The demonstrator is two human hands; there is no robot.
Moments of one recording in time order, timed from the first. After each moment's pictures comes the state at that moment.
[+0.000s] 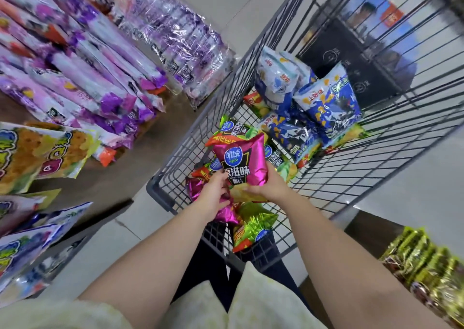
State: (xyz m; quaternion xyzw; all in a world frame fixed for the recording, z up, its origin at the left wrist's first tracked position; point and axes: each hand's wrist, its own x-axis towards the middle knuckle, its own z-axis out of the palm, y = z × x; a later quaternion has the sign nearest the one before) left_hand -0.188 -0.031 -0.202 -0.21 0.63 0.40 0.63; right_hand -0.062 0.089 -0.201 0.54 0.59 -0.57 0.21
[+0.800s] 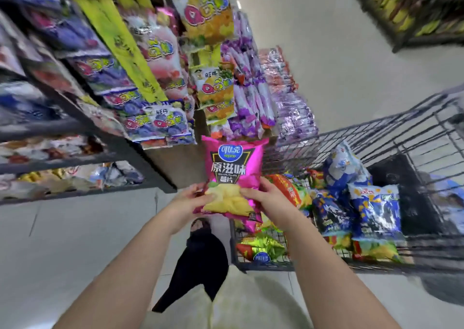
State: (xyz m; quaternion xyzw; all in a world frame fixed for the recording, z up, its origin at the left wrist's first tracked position) left_hand -0.102 -0.231 -0.055 -0.18 0.63 0.67 0.34; right_hand -0.073 0.000 -0.058 0.19 0.59 -0.75 0.24
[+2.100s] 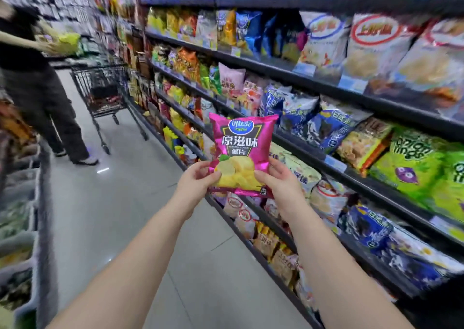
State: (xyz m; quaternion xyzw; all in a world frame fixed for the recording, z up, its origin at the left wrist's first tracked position) left_hand 0.007 -1.034 0.170 -0.34 0.62 0.64 -0.31; right_hand -0.146 -0.887 0.194 -0.26 0.59 -0.70 0.31
